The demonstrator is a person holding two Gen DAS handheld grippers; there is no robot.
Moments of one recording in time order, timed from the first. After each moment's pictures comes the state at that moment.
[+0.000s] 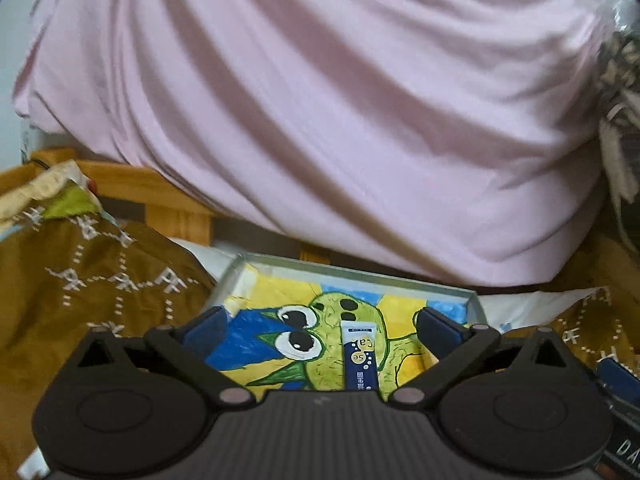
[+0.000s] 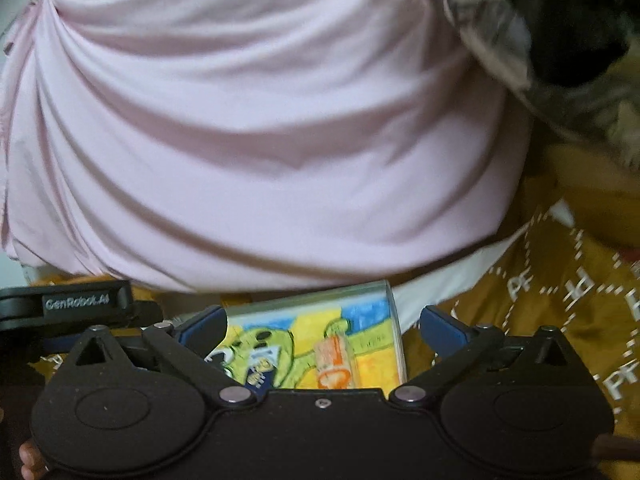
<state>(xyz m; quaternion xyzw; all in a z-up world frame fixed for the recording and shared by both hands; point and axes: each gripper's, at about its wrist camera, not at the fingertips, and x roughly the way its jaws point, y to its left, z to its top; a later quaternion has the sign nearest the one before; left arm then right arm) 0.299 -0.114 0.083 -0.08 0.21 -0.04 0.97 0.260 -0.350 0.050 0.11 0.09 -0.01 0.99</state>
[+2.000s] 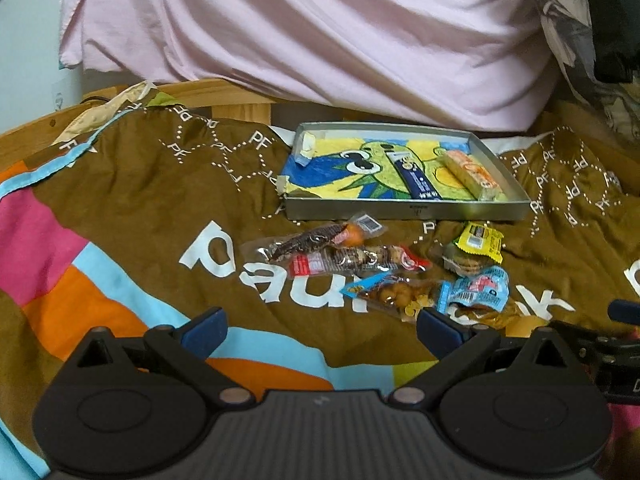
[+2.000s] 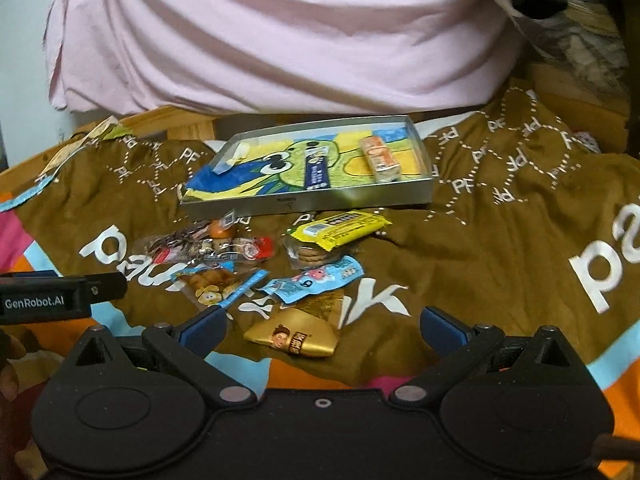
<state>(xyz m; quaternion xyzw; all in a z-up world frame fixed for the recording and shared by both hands) 0.125 -0.007 -0.004 0.01 0.30 -0.08 0.95 0.082 -0.232 -0.020 0.04 0.28 0.00 0.96</state>
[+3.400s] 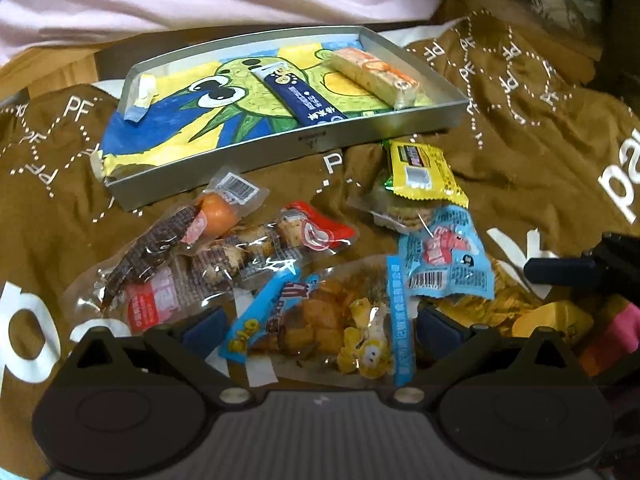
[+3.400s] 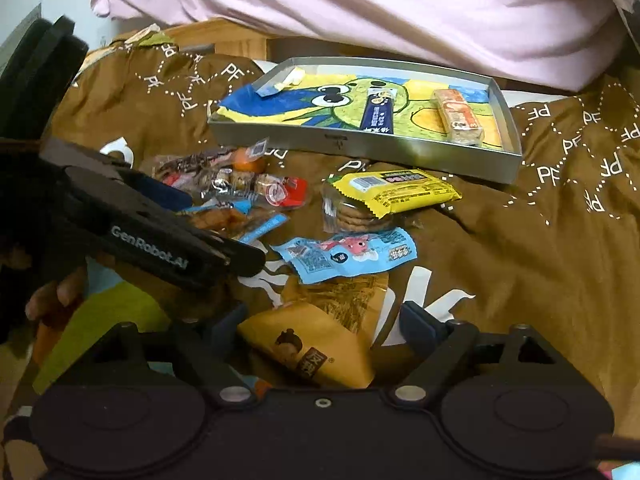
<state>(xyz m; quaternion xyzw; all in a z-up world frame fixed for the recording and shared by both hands) 0.237 -0.070 -0.056 0.11 0.40 -0.26 0.87 0.150 -0.226 -0.059 -0.04 0.36 0.08 0.93</state>
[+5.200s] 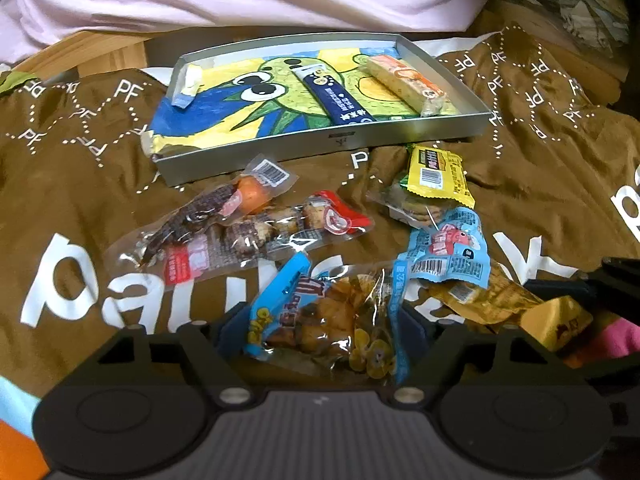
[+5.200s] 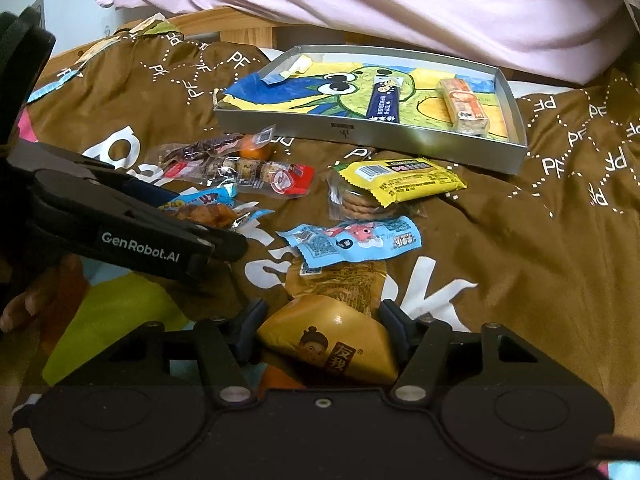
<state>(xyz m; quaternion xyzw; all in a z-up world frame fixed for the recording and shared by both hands) 0.212 -0.061 -0.041 0.08 0.41 -0.20 0.89 0.144 -0.227 -0.051 -0.03 0.38 0.08 0.92</state>
